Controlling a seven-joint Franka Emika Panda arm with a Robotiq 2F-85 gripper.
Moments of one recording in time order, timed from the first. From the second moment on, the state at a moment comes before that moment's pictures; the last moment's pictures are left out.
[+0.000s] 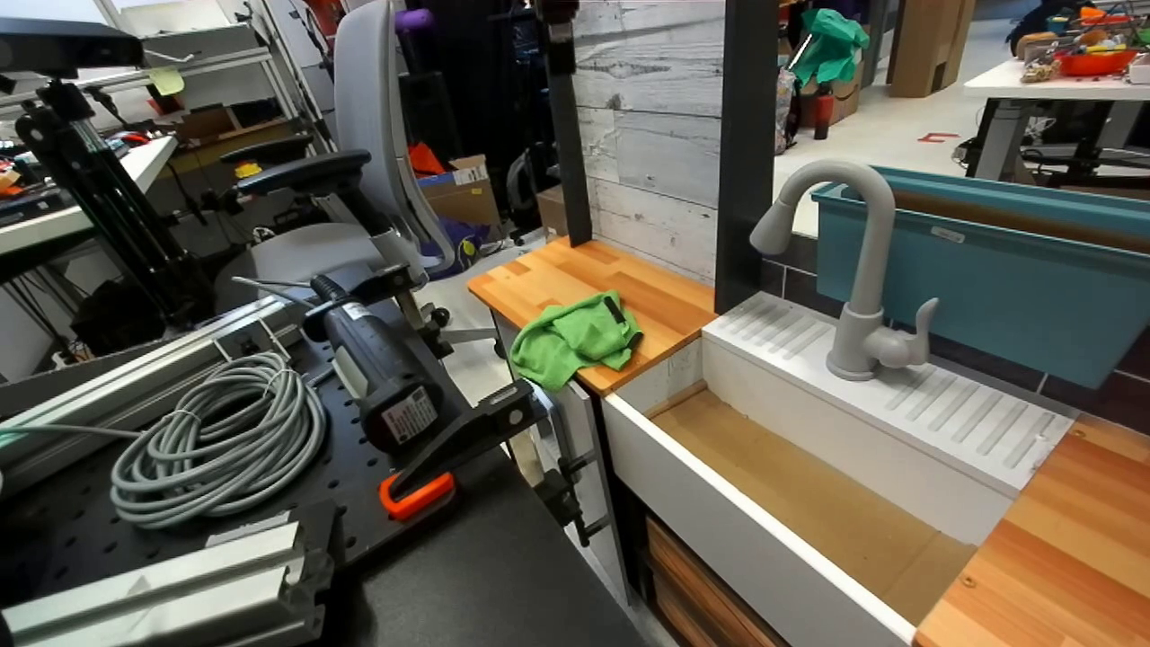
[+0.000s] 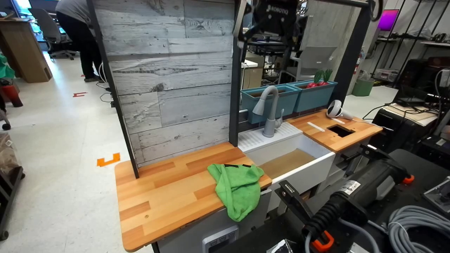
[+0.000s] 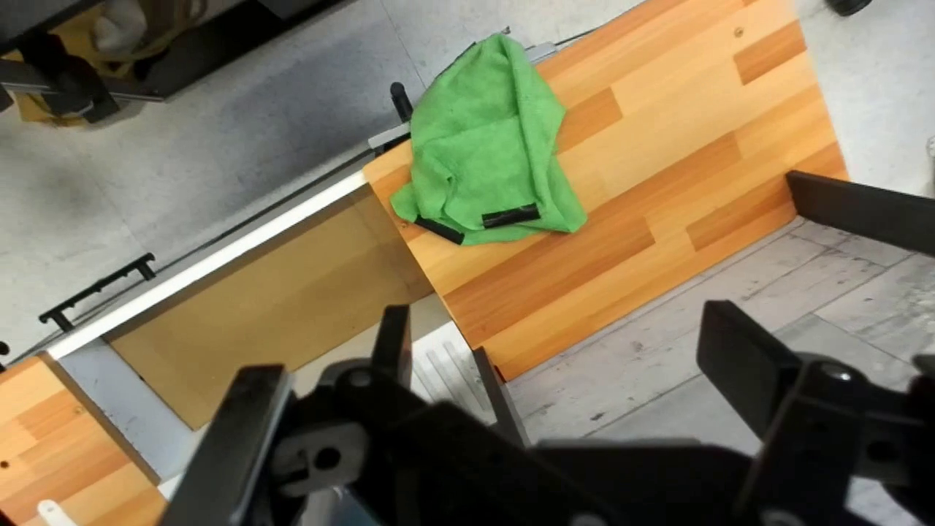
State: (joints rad) arm 0.04 0.16 0.06 -2.23 0.16 2.39 0.40
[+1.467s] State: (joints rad) arm 0.11 0.74 -0.06 -1.95 0.07 2.39 0.52
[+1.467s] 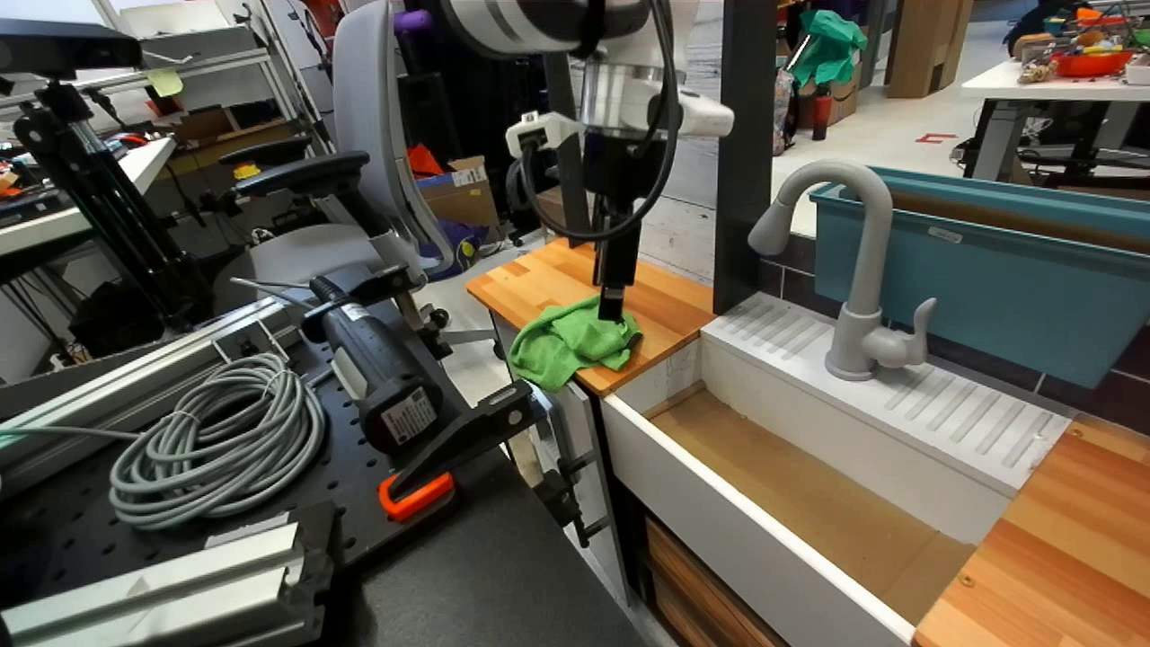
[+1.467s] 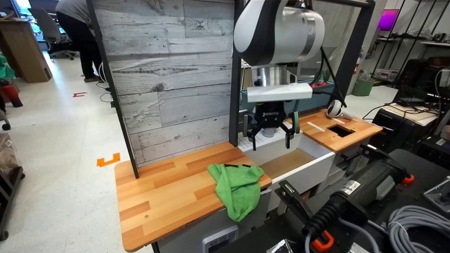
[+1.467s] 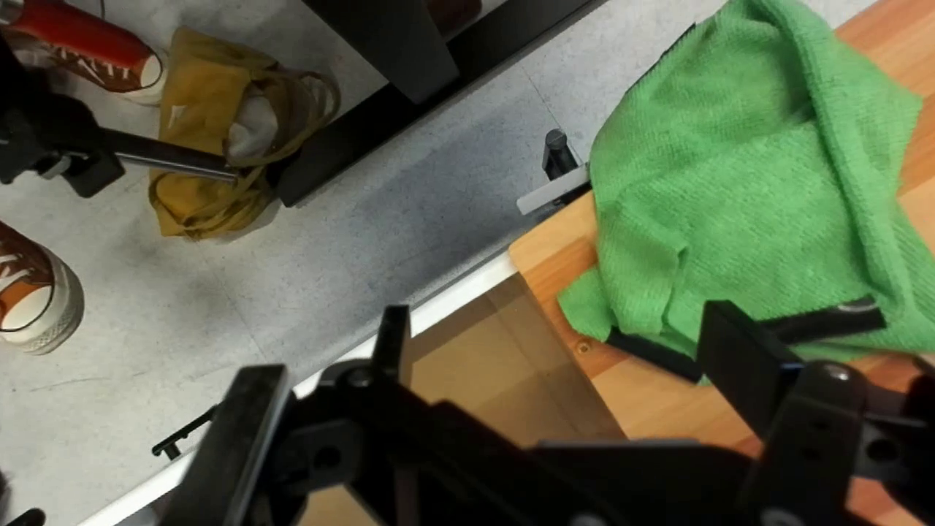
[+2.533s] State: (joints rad) arm 0.18 0.99 -0.08 -1.72 0.06 2.33 0.52
